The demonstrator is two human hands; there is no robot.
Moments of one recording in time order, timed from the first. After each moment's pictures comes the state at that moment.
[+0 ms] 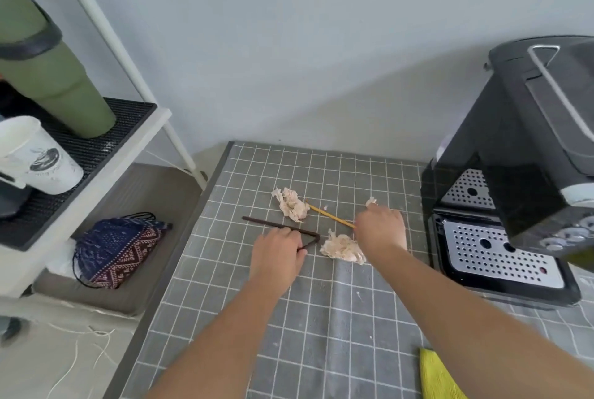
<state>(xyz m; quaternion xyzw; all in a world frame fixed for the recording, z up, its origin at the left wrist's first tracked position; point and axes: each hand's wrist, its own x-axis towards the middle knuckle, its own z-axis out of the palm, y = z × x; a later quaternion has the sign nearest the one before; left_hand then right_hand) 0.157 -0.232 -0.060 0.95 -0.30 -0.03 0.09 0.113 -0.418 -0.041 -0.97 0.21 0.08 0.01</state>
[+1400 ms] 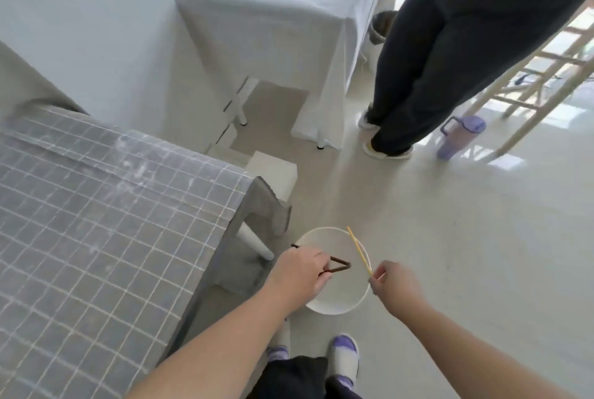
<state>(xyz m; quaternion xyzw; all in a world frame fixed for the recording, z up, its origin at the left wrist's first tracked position) -0.527 -0.532 -0.115 0.38 -0.89 -0.24 0.01 -0.722 -0.462 -0.130 -0.38 0.83 -0.04 0.41</state>
